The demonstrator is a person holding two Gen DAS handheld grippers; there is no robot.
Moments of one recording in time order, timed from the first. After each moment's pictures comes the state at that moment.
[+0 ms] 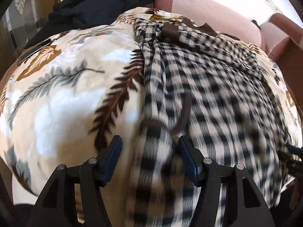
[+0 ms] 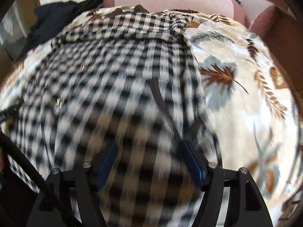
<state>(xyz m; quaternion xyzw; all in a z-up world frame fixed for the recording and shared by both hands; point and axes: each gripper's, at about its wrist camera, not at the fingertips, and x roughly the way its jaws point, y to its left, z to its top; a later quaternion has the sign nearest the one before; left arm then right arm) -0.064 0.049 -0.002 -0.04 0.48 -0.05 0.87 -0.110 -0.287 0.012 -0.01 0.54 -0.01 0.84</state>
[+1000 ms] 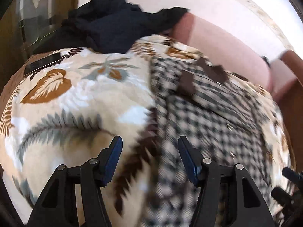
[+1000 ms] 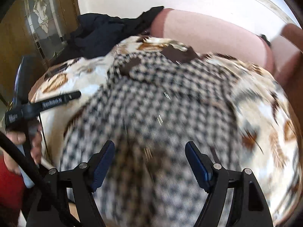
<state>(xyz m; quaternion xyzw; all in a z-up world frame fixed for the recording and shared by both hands) 0.027 0.099 0.054 -0.13 0.44 -0.01 0.89 -0.051 -0.165 0.123 -0.04 0.47 0.10 0.88</state>
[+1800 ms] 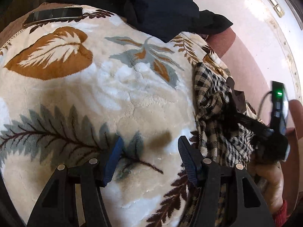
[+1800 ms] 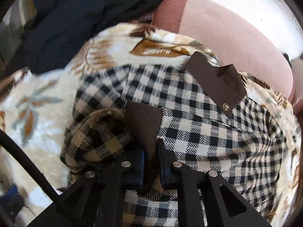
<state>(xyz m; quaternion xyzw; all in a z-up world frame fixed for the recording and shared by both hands) 0.075 0.192 -0.004 -0.29 0.47 0.00 0.83 0.216 -0.049 0.022 -0.08 0.50 0.02 0.86</state>
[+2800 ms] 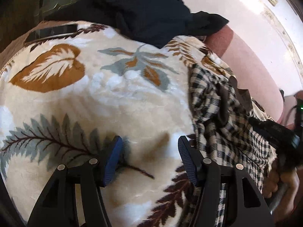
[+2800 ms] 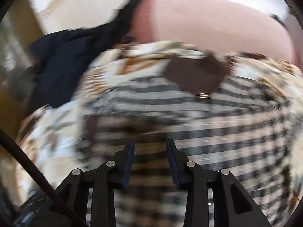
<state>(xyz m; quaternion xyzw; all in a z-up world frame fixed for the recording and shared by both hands) 0.077 0.160 0.007 -0.22 0.45 0.02 0.86 0.201 -0.142 0.041 0.07 0.49 0.04 0.87</state>
